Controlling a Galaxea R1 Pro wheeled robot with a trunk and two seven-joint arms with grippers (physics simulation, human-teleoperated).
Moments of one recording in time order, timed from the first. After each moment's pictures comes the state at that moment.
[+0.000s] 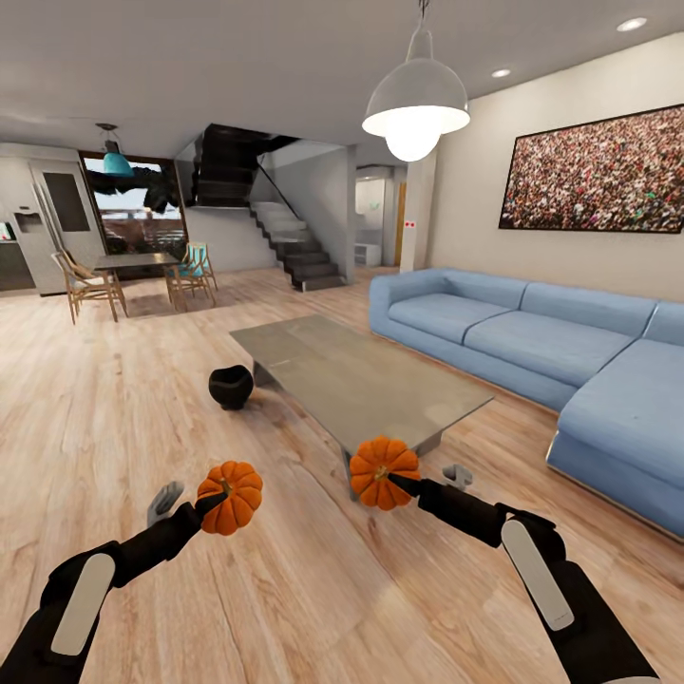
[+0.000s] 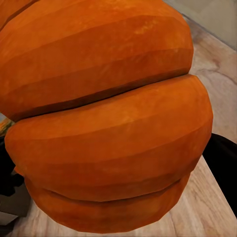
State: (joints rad) left arm -0.34 0.11 0.33 -1.17 0.71 0.80 -0.29; right arm -0.40 -0.12 0.08 -1.28 -0.73 0.70 0.37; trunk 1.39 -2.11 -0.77
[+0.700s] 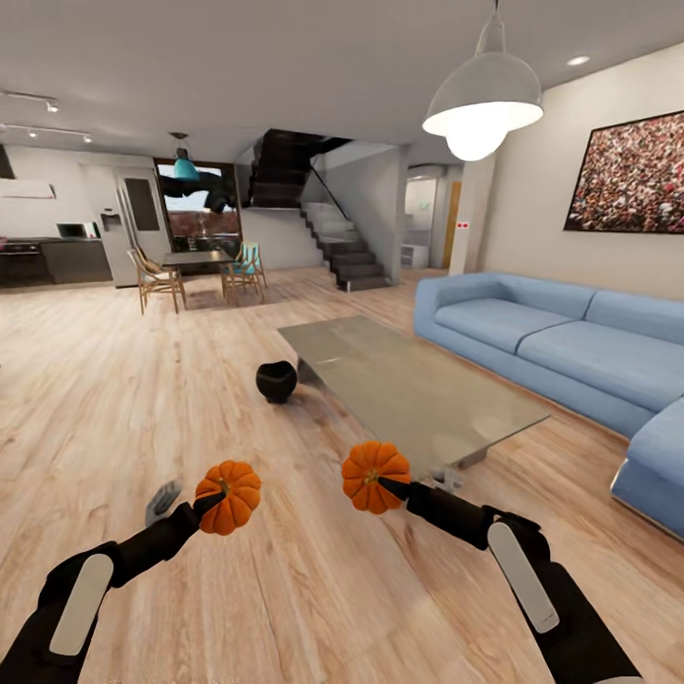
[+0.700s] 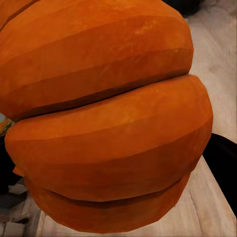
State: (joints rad) left arm -0.34 0.11 0.34 -1.17 0.70 0.80 -0.29; right arm -0.40 -0.09 0.11 -1.27 -0.73 0.68 0.31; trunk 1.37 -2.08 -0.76
